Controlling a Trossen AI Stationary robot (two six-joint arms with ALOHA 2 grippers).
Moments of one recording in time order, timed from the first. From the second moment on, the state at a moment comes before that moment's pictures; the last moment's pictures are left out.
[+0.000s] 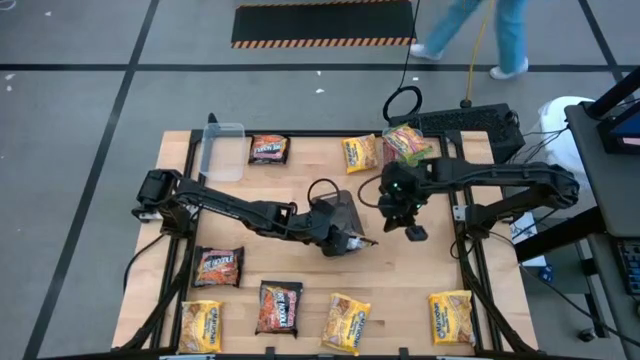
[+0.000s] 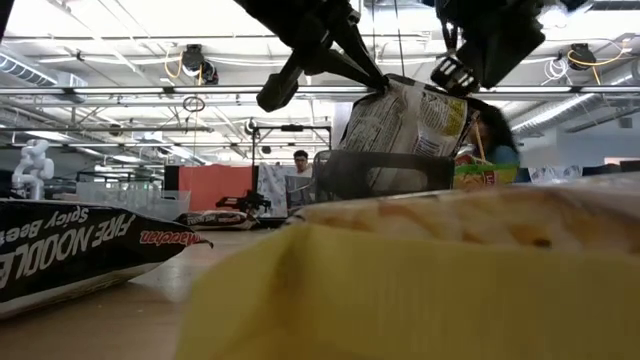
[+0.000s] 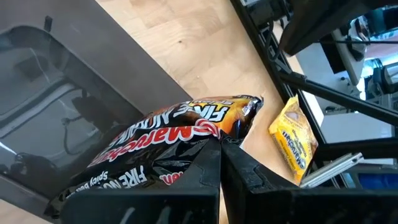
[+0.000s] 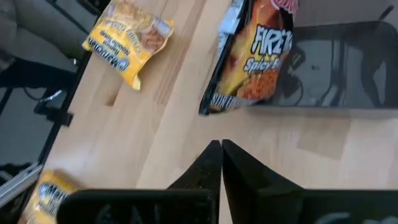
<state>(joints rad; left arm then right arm) -0.18 1.80 1.32 -0.16 -0.20 -1.12 -0.13 1.25 1.02 -0.90 -0.50 -0.29</state>
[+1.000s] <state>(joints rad) -0.17 1.80 1.32 -0.19 -0.12 -1.07 -0.03 1.25 0.83 -0.51 -0.50 -0.05</state>
